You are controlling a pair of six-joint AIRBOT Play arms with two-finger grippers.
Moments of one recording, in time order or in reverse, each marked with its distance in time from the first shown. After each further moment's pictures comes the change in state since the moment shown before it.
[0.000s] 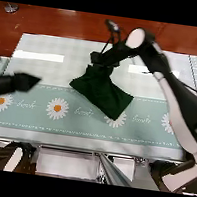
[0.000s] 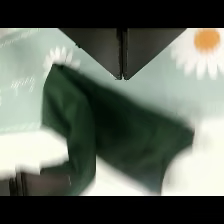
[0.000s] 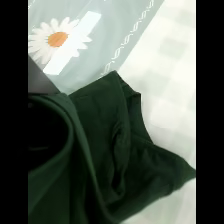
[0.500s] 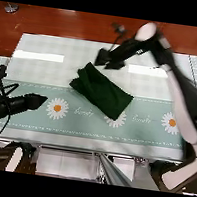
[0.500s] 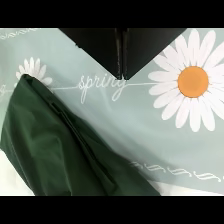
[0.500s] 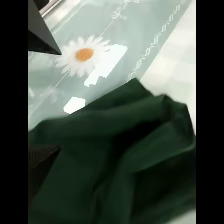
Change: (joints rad) left arm 0.013 0.114 -0.291 0.021 0.098 -0.041; right arm -0.167 0.012 0.087 0.088 0.276 -0.049
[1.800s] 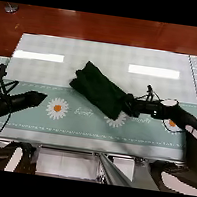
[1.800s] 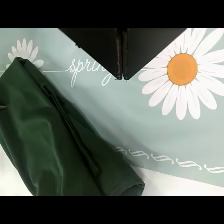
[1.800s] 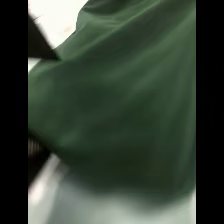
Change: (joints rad) left arm 0.000 -0.048 -0.014 -0.002 0.084 -0.004; right arm -0.162 0.436 -1.330 0.638 -0.614 -0.304
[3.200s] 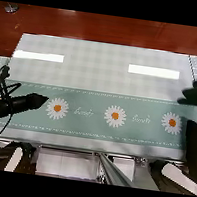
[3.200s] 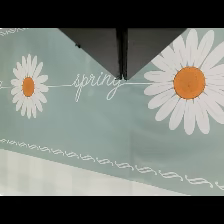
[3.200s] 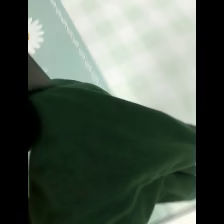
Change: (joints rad) left arm 0.000 -0.002 0.000 -0.007 -0.059 0.003; right arm -0.855 0.152 1.155 -0.957 0.993 0.375
